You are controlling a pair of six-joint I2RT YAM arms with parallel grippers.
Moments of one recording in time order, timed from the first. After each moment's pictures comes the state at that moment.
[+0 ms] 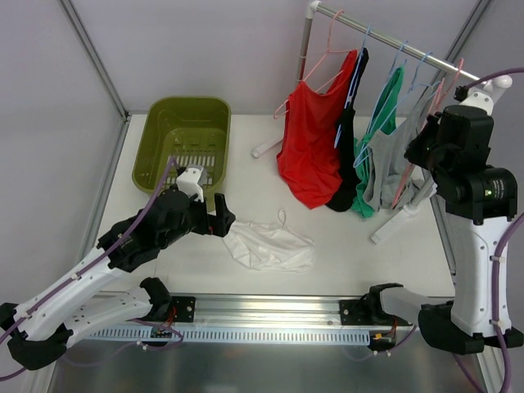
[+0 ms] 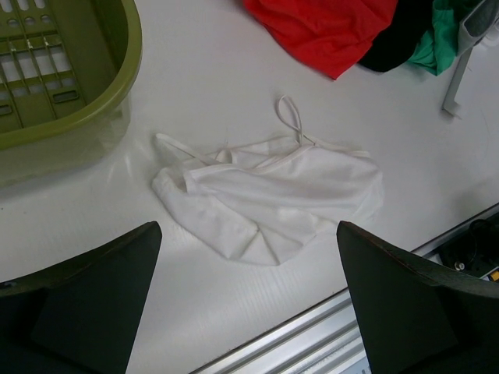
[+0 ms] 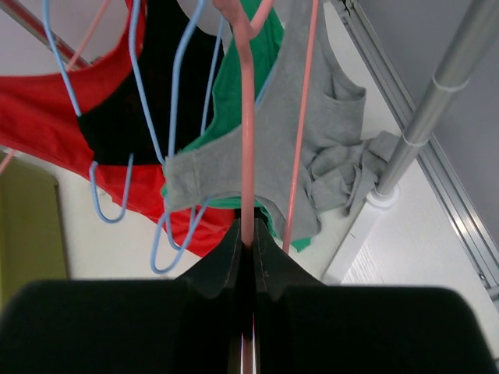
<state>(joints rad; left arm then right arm) -0.86 0.76 0.93 -0.68 -0.26 -0.48 0.18 1.14 1.83 -1.16 0.37 0.40</state>
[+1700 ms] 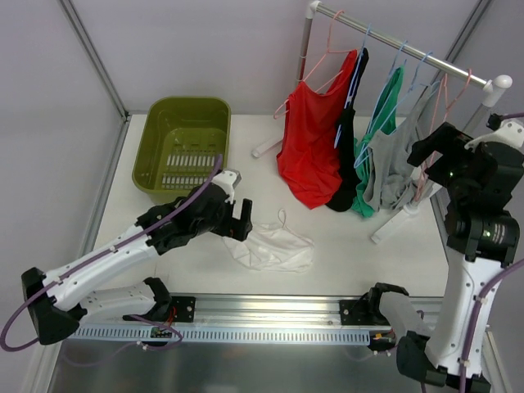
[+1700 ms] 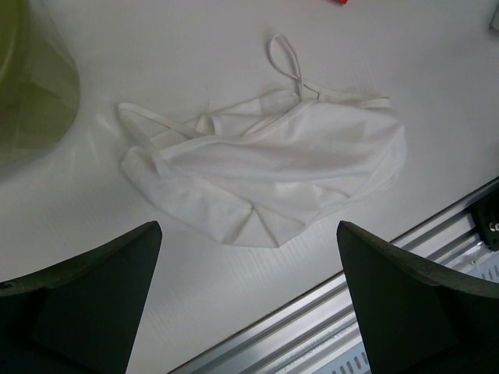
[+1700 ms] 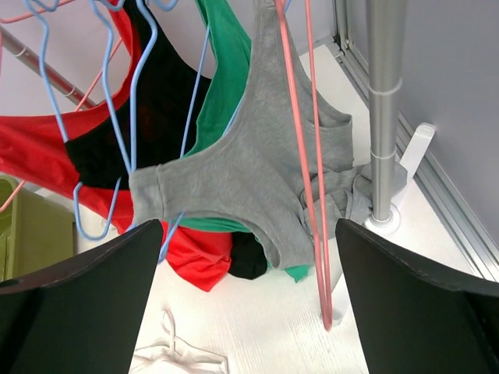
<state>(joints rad) -0.90 0.97 0.96 -0.68 -0.20 -0.46 -0.17 0.95 1.55 -0.88 0.04 0.34</state>
